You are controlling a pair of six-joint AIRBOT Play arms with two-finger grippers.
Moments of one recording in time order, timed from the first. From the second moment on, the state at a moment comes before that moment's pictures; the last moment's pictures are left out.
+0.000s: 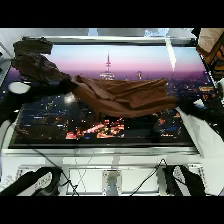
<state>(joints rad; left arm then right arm) 0.01 -1.05 1.02 0.58 -0.86 -1.13 -0.53 -0.71 0.74 -0.69 1.05 1.18</state>
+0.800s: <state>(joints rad) 0.01 -0.60 1.30 1.17 -0.89 -1.39 -0.85 -0.61 1.45 -0.35 1.24 1.10</state>
